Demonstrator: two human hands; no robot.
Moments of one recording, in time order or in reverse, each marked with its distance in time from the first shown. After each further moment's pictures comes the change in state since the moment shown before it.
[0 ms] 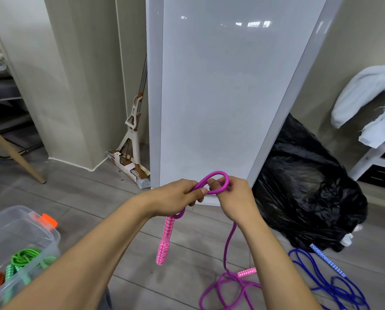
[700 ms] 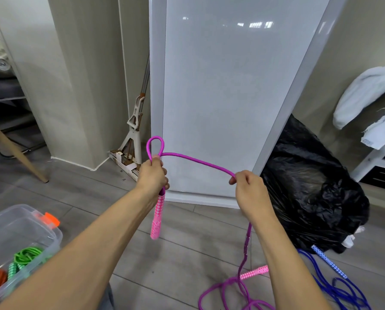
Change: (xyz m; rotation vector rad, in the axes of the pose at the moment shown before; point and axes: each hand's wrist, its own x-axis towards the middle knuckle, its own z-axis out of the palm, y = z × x) left_hand 0.027 -0.032 -0.016 -1.050 0.813 -0.325; right_hand 0.007 0.008 -0.021 -0.053 0.136 0.019
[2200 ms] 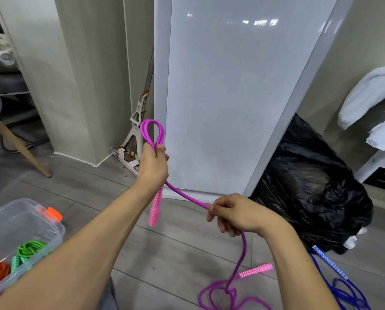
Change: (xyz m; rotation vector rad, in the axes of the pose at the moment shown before) left_hand 0.014 0.005 -0.007 0.291 0.017 0.327; right_hand -0.015 0.003 0.000 -0.172 -0.791 0.026
